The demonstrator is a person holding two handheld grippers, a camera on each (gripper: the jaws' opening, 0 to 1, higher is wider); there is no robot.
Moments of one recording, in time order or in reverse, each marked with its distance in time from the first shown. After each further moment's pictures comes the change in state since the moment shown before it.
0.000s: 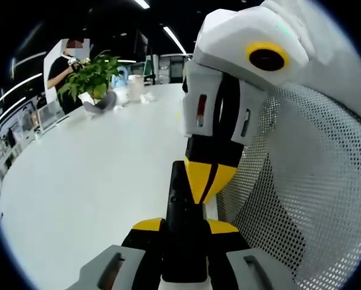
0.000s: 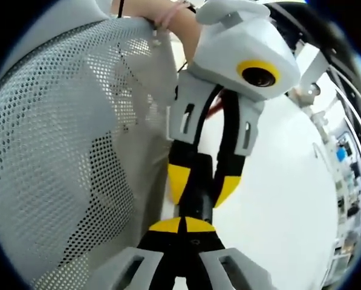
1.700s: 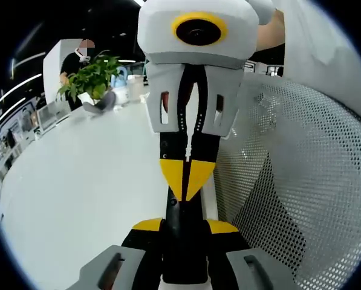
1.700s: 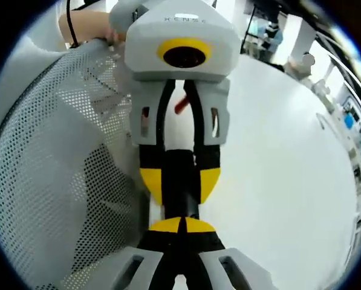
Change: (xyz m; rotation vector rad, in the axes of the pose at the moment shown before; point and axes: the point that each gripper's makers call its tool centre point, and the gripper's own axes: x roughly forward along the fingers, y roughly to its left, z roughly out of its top) left arm -0.001 -0.001 0.000 0.004 0.004 0.000; right arm -0.001 -0.017 -0.001 0.192 0.025 0.115
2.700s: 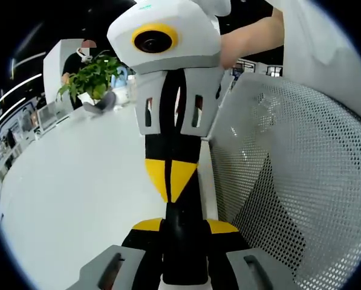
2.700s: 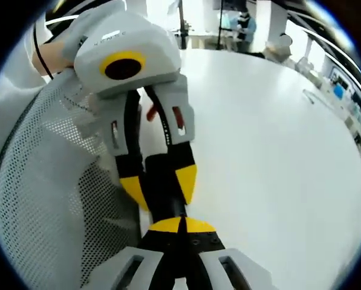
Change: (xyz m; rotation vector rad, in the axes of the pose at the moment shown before) left arm 0.001 0.000 0.000 0.000 -0.002 0.000; right arm 0.003 -0.017 0.001 0.186 -0.065 0.023
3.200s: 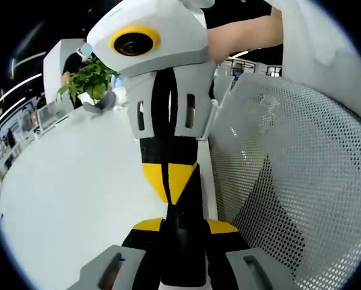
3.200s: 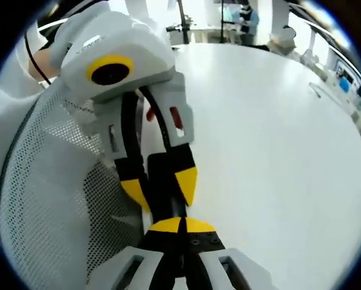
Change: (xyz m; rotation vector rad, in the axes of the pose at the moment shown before) left arm 0.001 0.000 0.000 -0.001 -0.001 -0.002; right arm 0.000 0.005 -0.001 0.014 0.045 0.055
